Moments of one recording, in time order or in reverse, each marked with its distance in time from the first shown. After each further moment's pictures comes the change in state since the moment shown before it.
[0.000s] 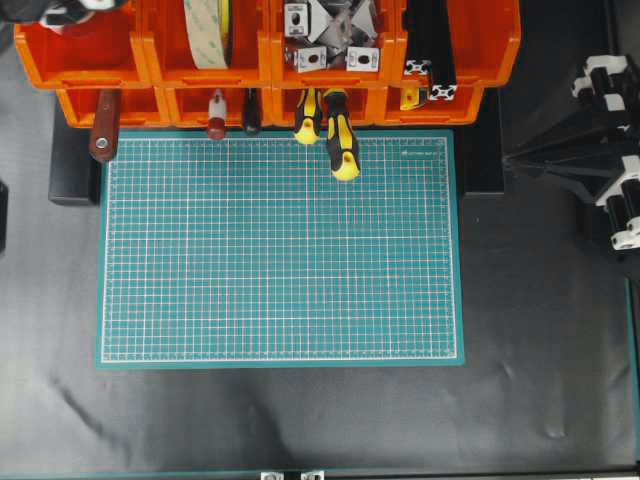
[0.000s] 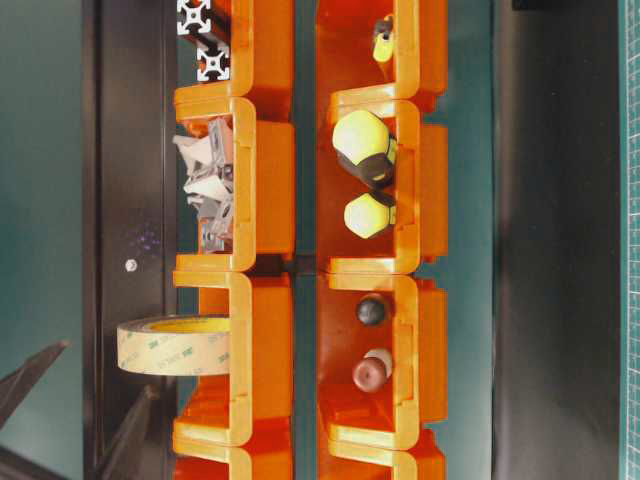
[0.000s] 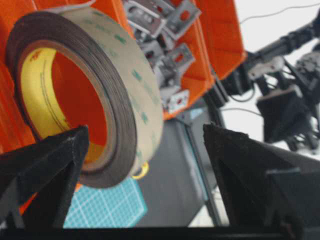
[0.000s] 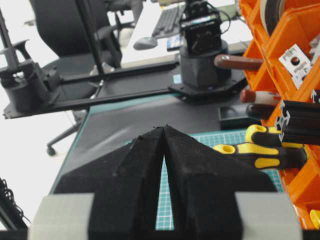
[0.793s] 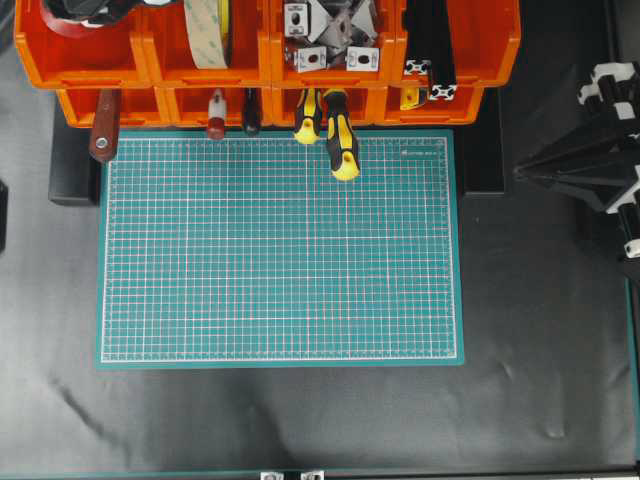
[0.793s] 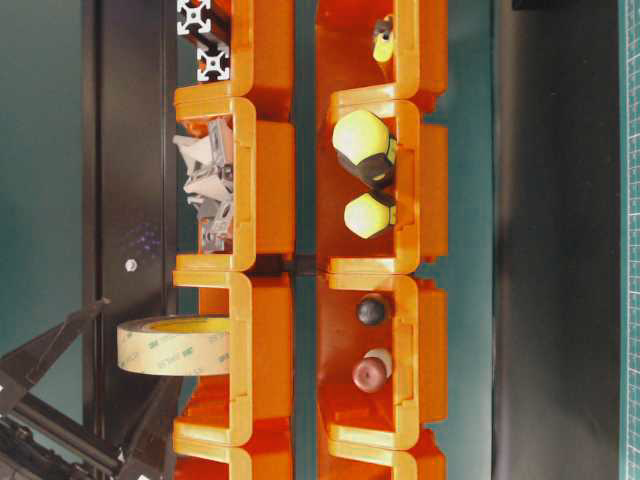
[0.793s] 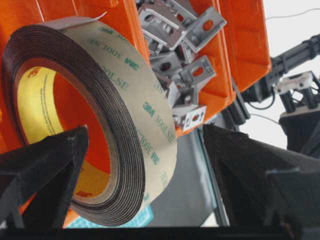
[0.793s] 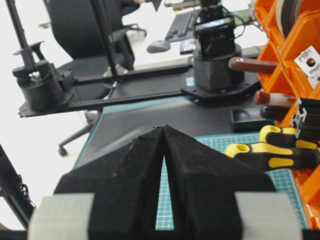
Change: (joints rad) left arm 0.006 0.100 -0.048 0.002 0.002 -0.025; right arm 0.038 -0.037 0.018 -0.006 0.000 0.009
